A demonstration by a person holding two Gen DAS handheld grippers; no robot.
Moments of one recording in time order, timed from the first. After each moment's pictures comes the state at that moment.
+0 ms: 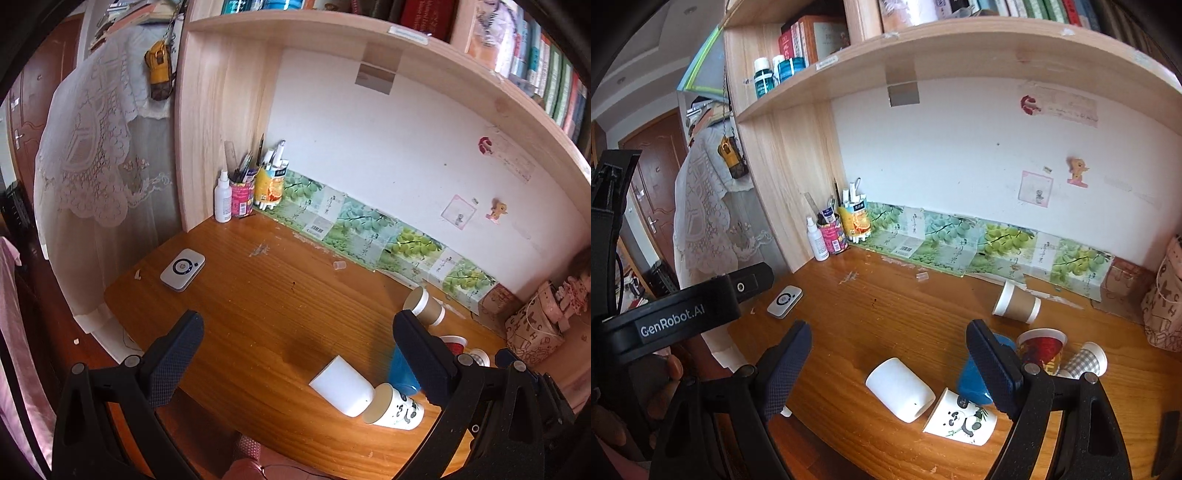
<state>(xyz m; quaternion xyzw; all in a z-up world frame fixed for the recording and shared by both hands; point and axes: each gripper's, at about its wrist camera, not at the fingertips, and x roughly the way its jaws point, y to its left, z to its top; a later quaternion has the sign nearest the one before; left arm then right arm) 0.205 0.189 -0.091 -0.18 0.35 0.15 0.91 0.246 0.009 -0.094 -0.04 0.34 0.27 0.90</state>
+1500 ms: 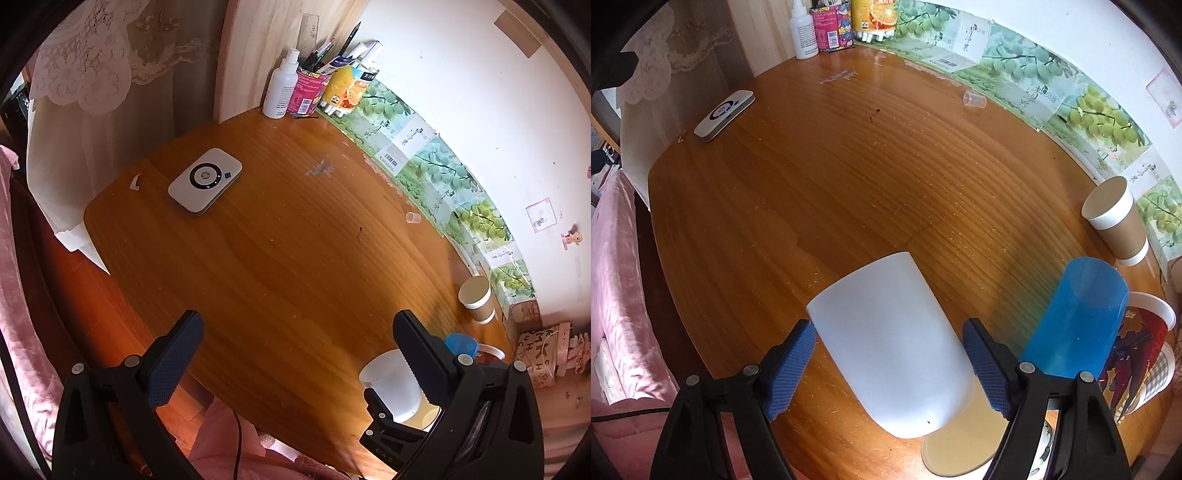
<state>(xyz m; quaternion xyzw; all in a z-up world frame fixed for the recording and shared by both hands) 0.271 0.292 -0.190 -0.30 0.50 0.17 0.79 0.338 0.095 -0.289 -0.22 0.57 0.24 0.76</state>
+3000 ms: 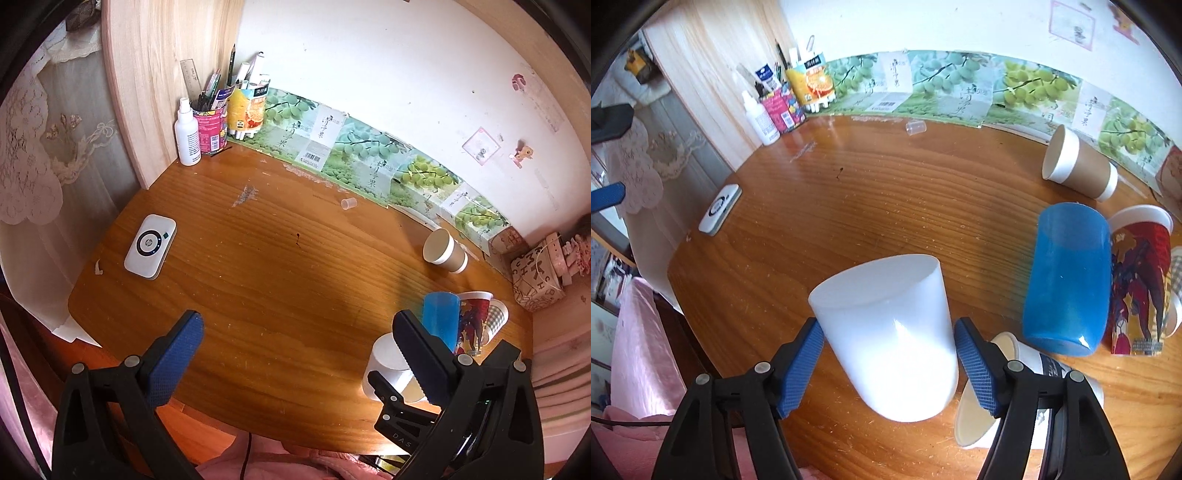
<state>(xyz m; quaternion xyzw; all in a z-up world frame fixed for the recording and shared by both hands) 0.290 0.248 -0.148 -0.16 0.50 0.05 0.85 0.314 0.051 -0.266 -0.03 0.52 0.20 0.83</state>
